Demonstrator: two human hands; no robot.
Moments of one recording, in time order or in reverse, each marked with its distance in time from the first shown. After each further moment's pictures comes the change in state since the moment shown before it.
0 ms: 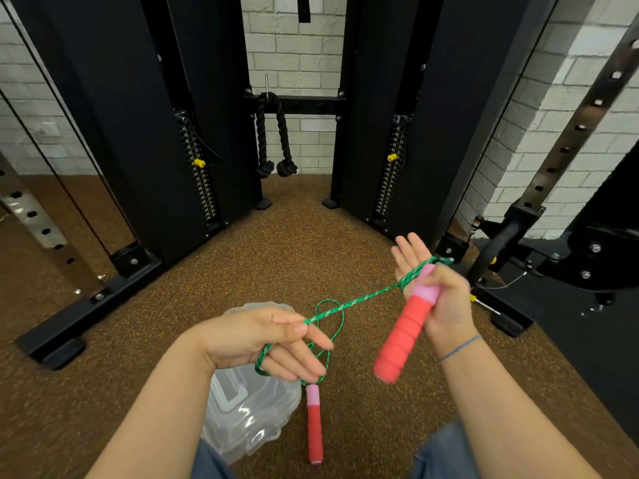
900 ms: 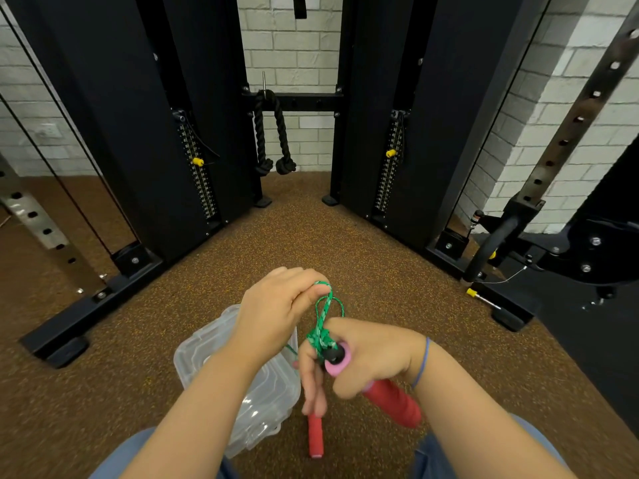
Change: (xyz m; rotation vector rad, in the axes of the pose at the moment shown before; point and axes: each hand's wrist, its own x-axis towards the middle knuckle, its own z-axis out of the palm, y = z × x) left_hand 0.034 -0.002 0.024 1.085 0.866 0.531; right_hand -0.052 0.021 0.078 -0.971 -1.098 0.517
